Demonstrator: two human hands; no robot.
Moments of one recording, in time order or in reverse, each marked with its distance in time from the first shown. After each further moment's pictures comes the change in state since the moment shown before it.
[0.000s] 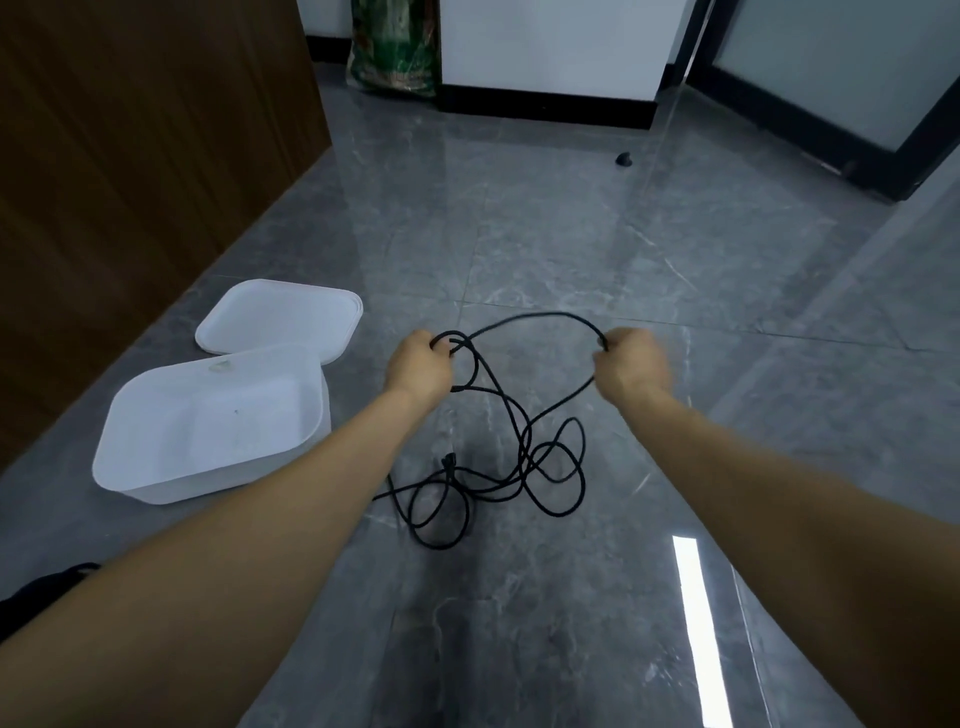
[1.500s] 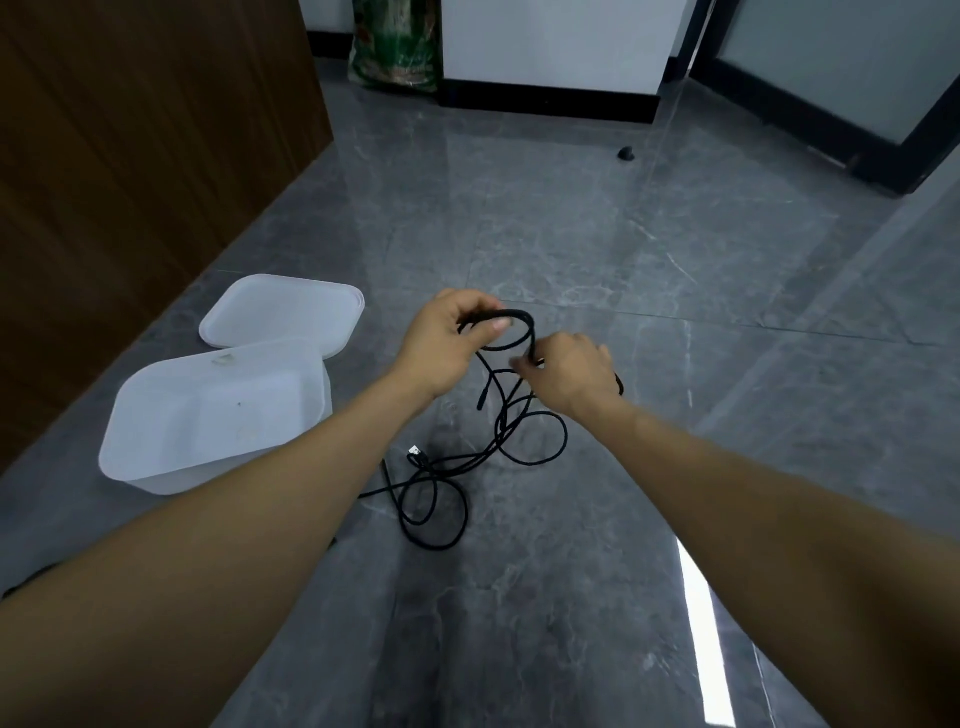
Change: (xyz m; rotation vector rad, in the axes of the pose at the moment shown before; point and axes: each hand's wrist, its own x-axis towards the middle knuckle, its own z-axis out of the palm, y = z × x) left_hand -0.024 0.029 -0.005 -0.152 -0.166 0.425; right_hand -0.027 -0.026 0.023 -0.479 -0.177 -0.385
